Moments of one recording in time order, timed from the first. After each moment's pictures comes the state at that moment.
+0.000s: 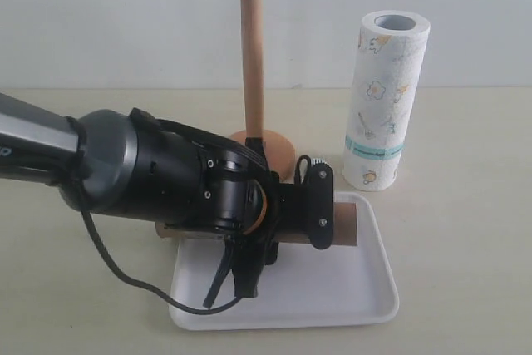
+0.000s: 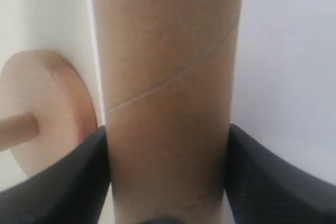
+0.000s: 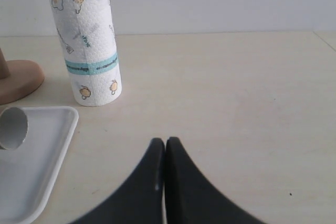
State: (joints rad) left arm -0.90 1.99 -1.13 0.93 0.41 -0.01; right arm 0.06 0.01 0.00 0.02 0.32 0.03
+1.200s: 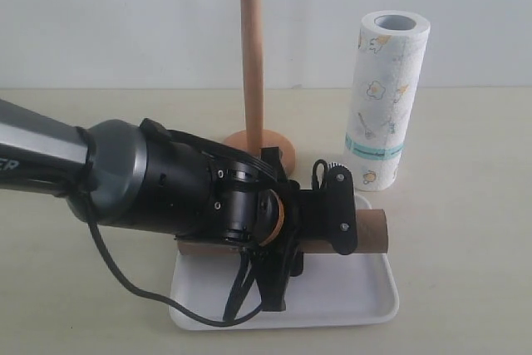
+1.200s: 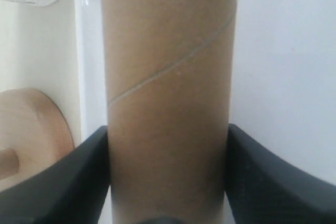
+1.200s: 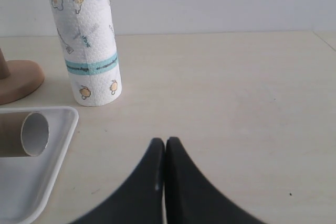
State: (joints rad) left arm -0.93 2.00 -1.13 0.90 0.32 -0.08; right arm 0.06 0.01 0.00 0.02 0.32 0.03
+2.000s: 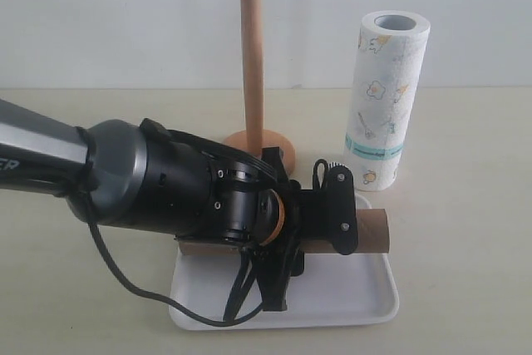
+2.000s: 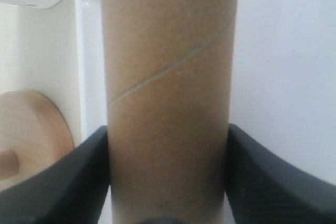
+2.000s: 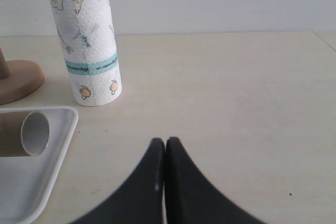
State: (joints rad) left arm -0.93 2.00 -1.13 0.90 0.31 -0.08; right arm 0.06 0.01 0.00 0.02 0.32 0.03
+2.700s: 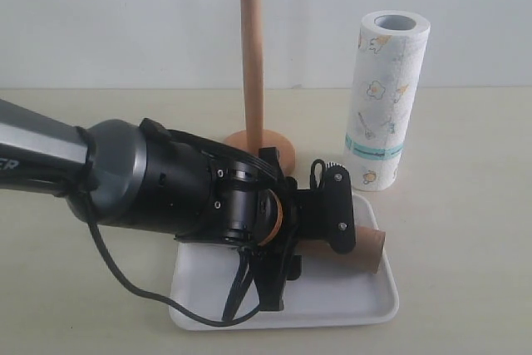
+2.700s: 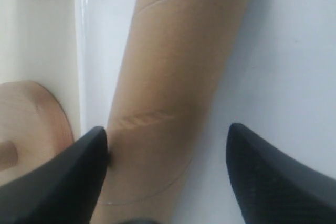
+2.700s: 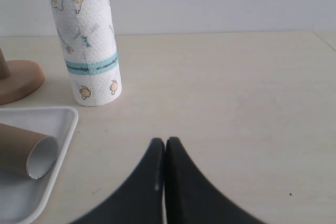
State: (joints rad) left arm -0.93 2.00 -1.13 0.89 0.33 -0.08; right arm 0.06 0.01 0.00 0.02 0.32 0.03
